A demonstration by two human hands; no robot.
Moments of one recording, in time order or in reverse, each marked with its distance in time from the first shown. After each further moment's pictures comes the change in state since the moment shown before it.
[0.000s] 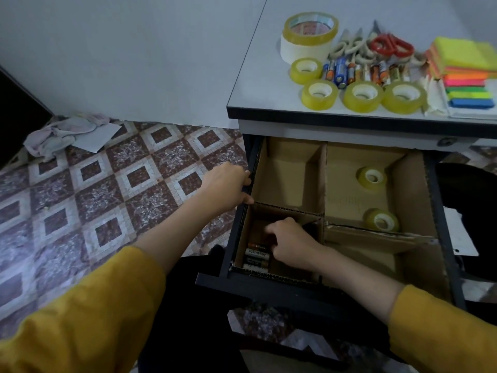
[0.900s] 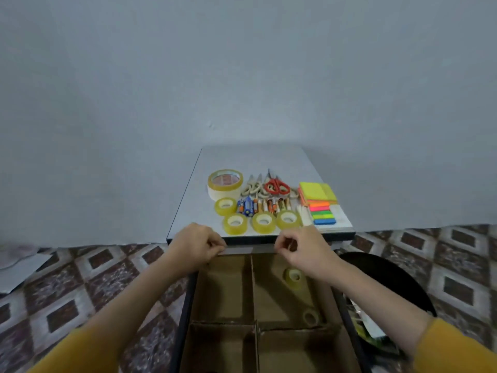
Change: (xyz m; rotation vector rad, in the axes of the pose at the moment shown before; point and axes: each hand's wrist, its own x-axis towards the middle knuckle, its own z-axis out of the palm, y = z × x) left_hand 0.005 0.056 -0.110 -0.174 0.336 0.319; right_hand -0.105 0.019 -0.174 -0.042 0.703 -0.018
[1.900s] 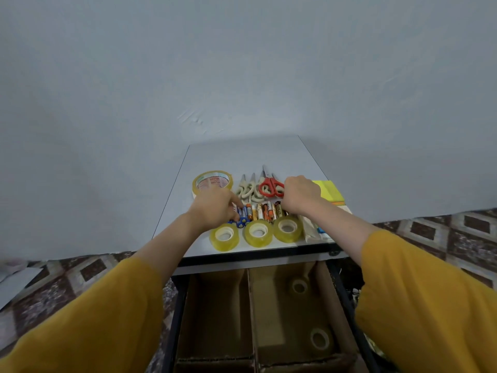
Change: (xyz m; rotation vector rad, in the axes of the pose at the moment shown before) left_hand 0.128 0.015 -0.001 0.068 -0.019 0.017; right_hand 0.138 0.036 -0.023 -0.398 0.046 0.373
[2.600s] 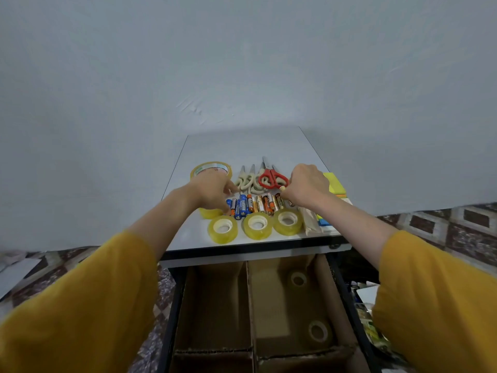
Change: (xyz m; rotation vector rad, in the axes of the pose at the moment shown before) left_hand 0.018 -0.005 -0.016 0.096 -0.198 0.015; right_hand 0.002 0.010 0.003 0.214 0.082 0.060
